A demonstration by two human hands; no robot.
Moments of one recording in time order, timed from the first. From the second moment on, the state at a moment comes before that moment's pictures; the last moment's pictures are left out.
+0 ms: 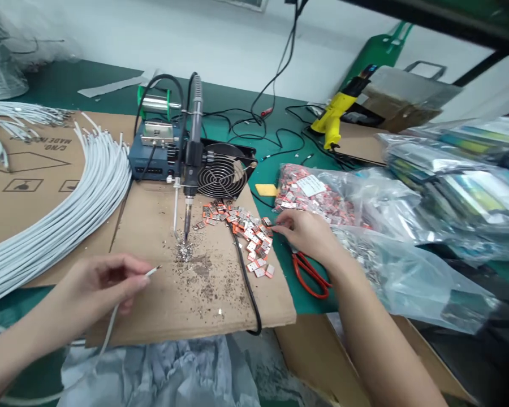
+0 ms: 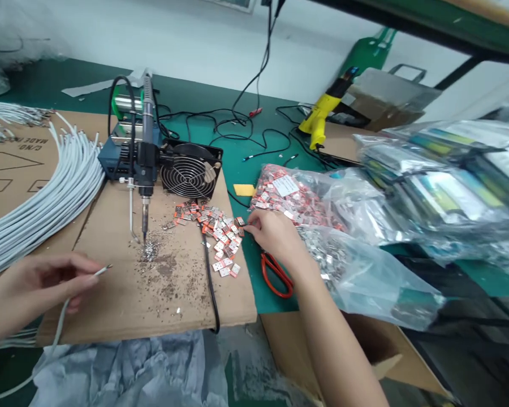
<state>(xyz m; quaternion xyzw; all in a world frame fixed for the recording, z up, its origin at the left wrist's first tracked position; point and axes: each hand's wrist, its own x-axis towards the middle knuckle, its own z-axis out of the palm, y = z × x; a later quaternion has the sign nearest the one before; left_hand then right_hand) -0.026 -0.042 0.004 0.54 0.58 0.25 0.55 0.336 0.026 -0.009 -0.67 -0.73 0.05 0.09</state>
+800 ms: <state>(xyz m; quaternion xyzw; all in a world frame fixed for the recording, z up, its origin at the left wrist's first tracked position) 0.002 0.016 0.000 0.55 0.50 0.13 0.66 0.197 -0.003 -0.024 -0.46 -0.41 0.71 0.34</state>
